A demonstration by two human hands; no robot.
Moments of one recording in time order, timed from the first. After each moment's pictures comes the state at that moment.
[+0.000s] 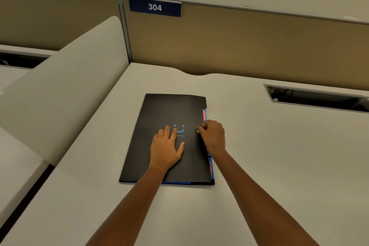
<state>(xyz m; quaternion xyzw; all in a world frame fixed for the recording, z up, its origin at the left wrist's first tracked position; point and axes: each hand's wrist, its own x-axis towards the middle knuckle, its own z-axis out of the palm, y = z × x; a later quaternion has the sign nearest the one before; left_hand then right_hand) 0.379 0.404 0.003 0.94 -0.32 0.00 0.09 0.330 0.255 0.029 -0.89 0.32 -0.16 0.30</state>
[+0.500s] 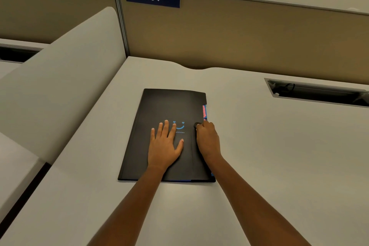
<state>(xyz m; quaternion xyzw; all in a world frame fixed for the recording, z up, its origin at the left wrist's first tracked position) 0.382 0.404 -0.018 0.93 -0.32 0.01 0.15 0.329 0.268 -0.004 -0.92 0.28 -0.11 0.26</state>
